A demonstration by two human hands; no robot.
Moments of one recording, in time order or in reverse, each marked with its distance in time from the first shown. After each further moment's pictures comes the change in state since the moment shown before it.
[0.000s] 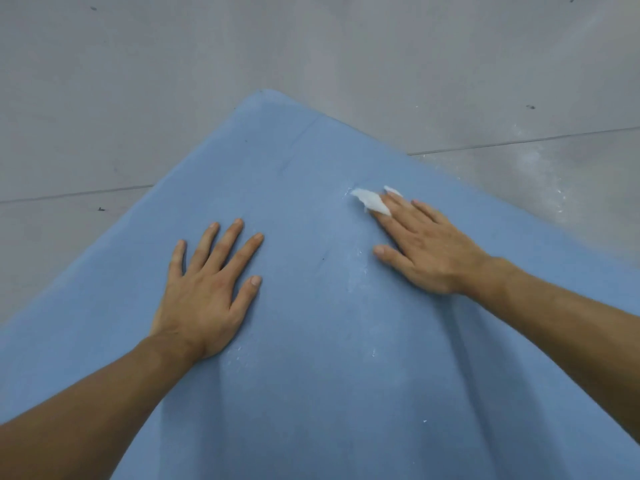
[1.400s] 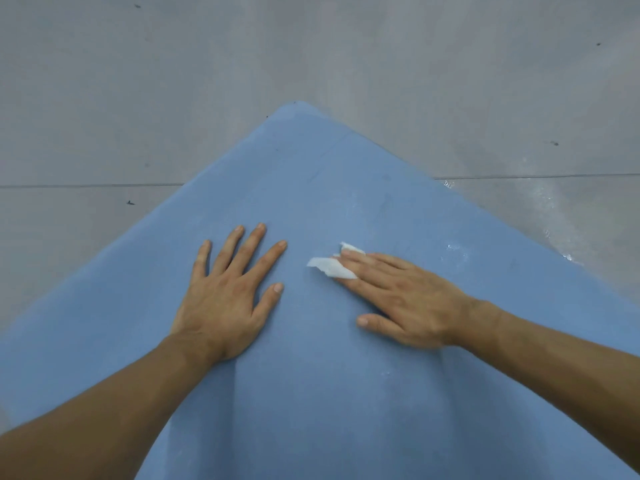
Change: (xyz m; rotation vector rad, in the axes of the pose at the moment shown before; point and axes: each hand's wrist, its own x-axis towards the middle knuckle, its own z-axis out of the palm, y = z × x) left_hand 0.000 -0.002 -0.001 -0.001 0.007 -0.009; right_hand 0.009 -0.055 -0.001 -0.047 -0.060 -0.454
